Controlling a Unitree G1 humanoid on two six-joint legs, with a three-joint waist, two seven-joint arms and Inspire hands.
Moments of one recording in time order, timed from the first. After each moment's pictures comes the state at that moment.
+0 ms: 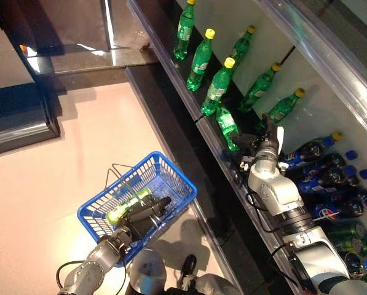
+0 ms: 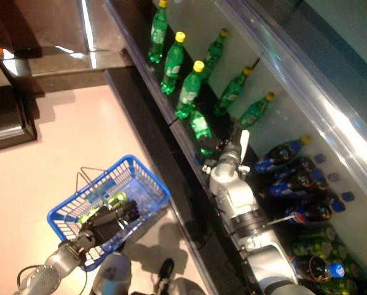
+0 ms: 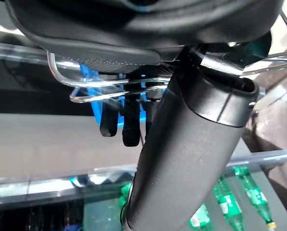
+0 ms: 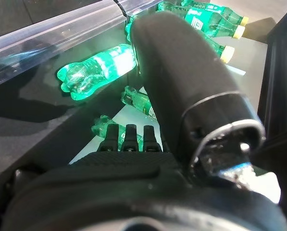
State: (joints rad) left arm 0.12 0.50 -0.18 0.12 -1.28 0.25 -0.05; right arm -0.61 -0.31 0.22 0.23 0.40 0.40 -0.70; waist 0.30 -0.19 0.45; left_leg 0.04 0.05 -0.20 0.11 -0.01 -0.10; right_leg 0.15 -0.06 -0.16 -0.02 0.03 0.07
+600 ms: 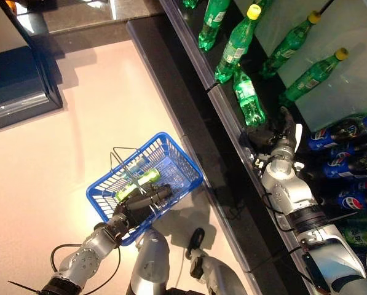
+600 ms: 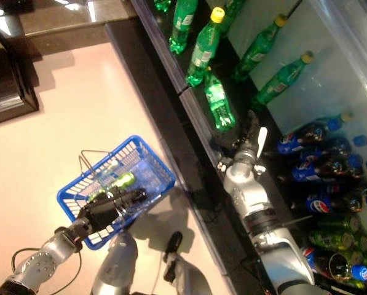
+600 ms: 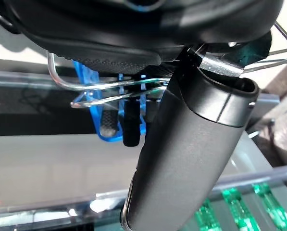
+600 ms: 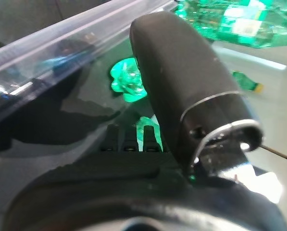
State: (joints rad) left arm 0.01 0.64 -0.29 0.13 -1.37 0.18 -0.08; right arm -0.61 -0.43 0.24 0.38 0.51 0.16 -0.68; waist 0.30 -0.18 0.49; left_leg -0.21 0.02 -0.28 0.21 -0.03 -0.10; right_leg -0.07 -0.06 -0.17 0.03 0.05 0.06
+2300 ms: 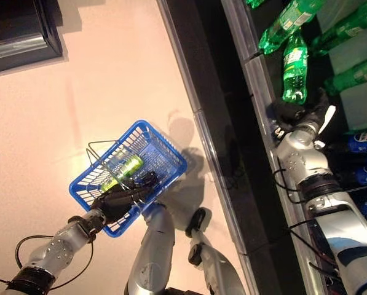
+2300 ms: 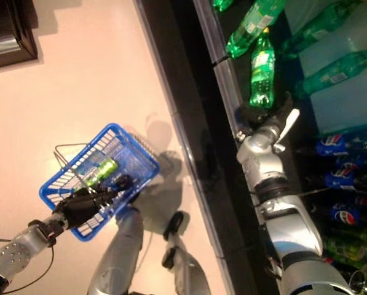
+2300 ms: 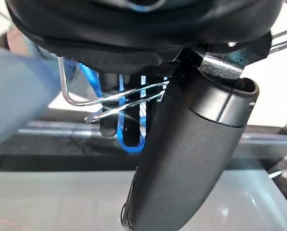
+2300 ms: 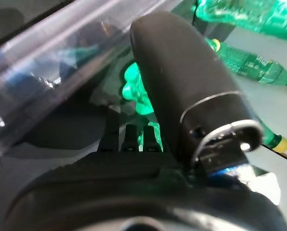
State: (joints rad) left arm -0.04 0.85 -0.26 0.26 -1.37 0.20 -0.25; right arm -0.92 -0.57 0.26 0.70 0.73 0.08 -0.77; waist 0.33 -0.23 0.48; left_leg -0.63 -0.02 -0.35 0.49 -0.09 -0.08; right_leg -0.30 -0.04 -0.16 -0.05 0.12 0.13
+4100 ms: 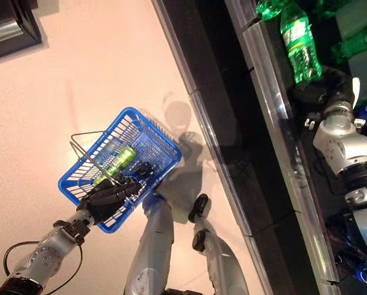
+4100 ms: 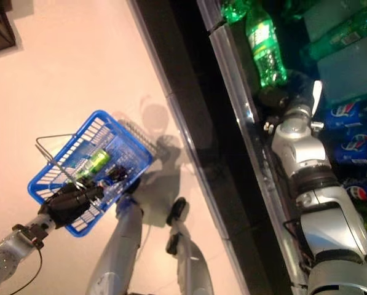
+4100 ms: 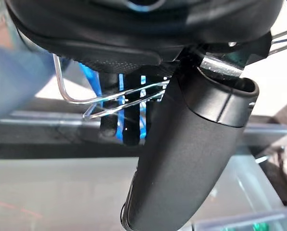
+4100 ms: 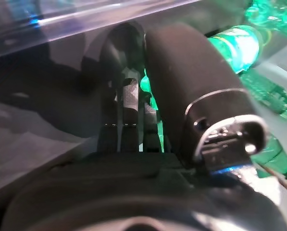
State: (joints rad) left arm 0.06 0.85 -0.19 0.21 -1.46 0.12 -0.38; right arm -0.87 -0.78 0.35 0.60 0.63 0.26 -0.49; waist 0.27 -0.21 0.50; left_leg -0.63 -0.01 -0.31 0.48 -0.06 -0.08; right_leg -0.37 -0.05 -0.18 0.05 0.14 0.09
